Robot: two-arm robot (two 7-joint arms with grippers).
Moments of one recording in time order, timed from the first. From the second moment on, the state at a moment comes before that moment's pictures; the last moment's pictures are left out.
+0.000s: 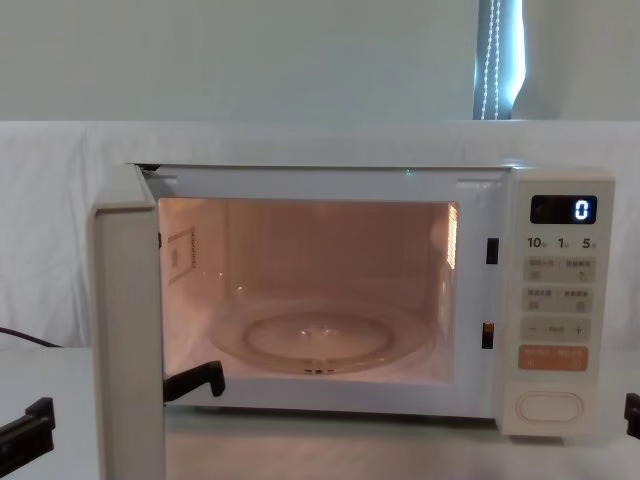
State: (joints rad) left arm 0.27 0.24 0.04 -1.85 -0.25 -0.02 -0.02; right arm 0.00 0.07 -0.03 -1.53 0.12 -0.05 0.09
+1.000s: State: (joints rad) left arm 0.27 0.24 0.04 -1.85 -0.25 -0.02 -0.02; right arm 0.01 0.07 -0.02 -1.52 0.11 -0.04 0.09
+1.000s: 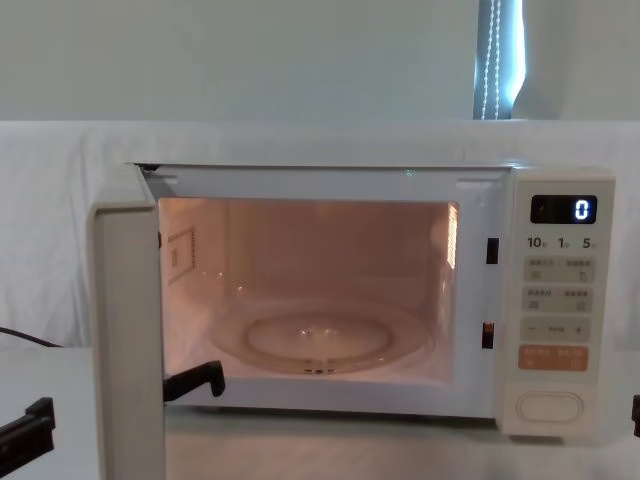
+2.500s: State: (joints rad) left arm 0.27 0.24 0.04 -1.85 -0.25 -0.02 -0.02; right arm 0.01 0.07 -0.02 -1.52 0.11 -0.04 0.09
